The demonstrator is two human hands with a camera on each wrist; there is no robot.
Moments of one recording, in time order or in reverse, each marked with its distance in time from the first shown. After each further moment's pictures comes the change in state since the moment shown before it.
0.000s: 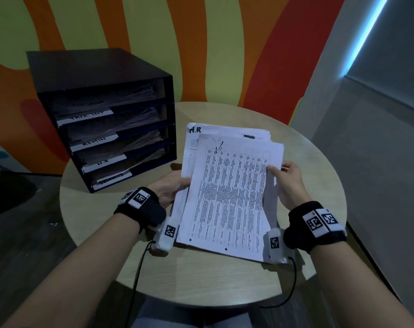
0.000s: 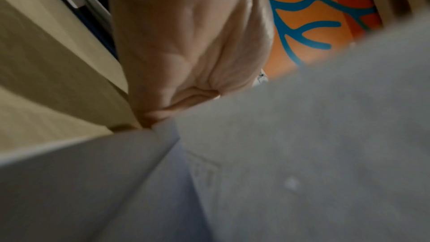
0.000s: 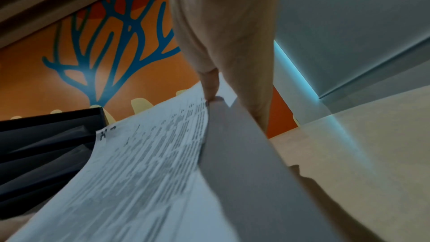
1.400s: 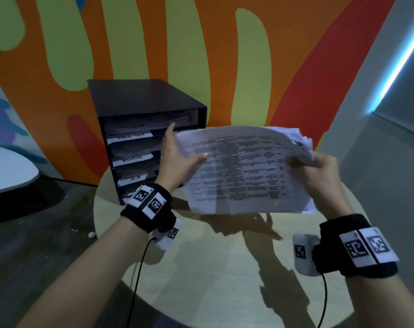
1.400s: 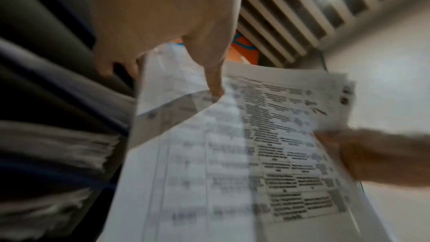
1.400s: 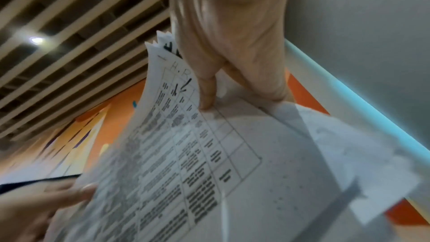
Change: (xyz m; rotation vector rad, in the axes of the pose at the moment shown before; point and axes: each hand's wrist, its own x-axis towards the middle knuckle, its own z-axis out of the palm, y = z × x) left_hand -0.046 0.077 -0.032 0.351 0.734 0.694; right_hand -0.045 -0.099 0.029 -0.195 -0.225 -0.614
